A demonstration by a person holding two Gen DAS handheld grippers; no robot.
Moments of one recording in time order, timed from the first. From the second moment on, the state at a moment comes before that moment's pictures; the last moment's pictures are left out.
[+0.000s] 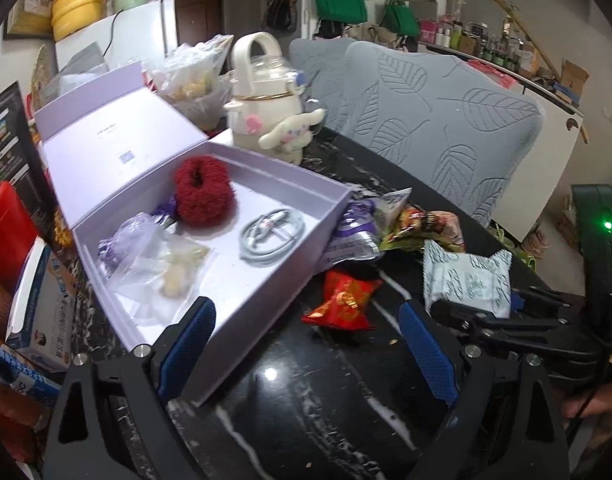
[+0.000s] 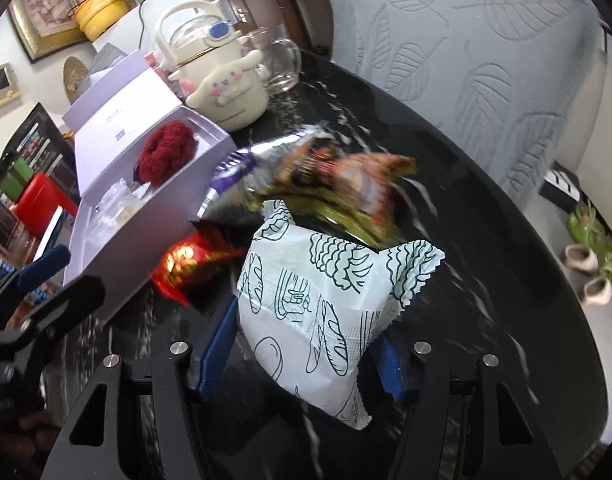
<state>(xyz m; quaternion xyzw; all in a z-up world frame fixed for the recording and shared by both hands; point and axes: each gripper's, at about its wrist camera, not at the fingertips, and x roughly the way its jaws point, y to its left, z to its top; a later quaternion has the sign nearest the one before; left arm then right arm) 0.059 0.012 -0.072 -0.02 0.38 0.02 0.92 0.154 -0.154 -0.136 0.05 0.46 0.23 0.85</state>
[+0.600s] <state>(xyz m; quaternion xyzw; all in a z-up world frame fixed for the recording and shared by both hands) 0.106 -0.016 -0.117 -0.03 0.44 -0.02 0.90 0.153 -0.211 -0.138 0.08 0.47 0.21 0.86</state>
